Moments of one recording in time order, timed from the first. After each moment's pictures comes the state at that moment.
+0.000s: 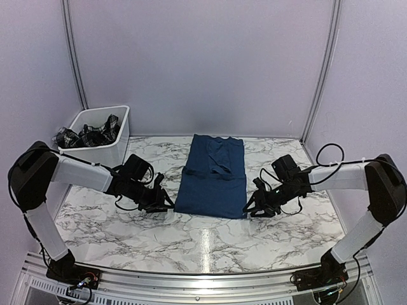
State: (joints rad) left arm -0.62 1.74 0.88 -0.09 0.51 -0.69; right arm 0.44 1.53 0.78 -0.36 -0.66 0.55
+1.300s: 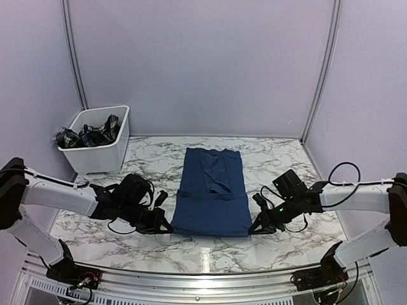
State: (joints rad) left arm -0.86 1.50 0.65 -0.05 0.42 -0.78; right arm 0.60 1.32 0.60 -0.37 -0.60 0.62
